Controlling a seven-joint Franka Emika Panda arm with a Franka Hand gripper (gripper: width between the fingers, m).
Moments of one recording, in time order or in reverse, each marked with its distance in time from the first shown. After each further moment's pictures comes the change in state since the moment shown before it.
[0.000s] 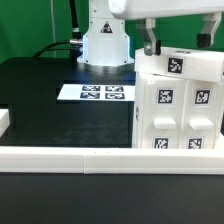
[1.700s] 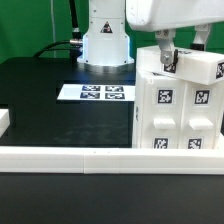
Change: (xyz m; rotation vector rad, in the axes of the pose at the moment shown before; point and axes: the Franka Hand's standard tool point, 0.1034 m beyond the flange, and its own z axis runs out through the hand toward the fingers) arm 0.000 -0.010 0.013 0.000 -0.026 -0.131
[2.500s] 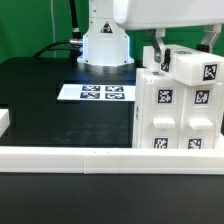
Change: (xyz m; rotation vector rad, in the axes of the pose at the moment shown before) arm 0.000 0.000 0.000 0.002 0.001 0.445
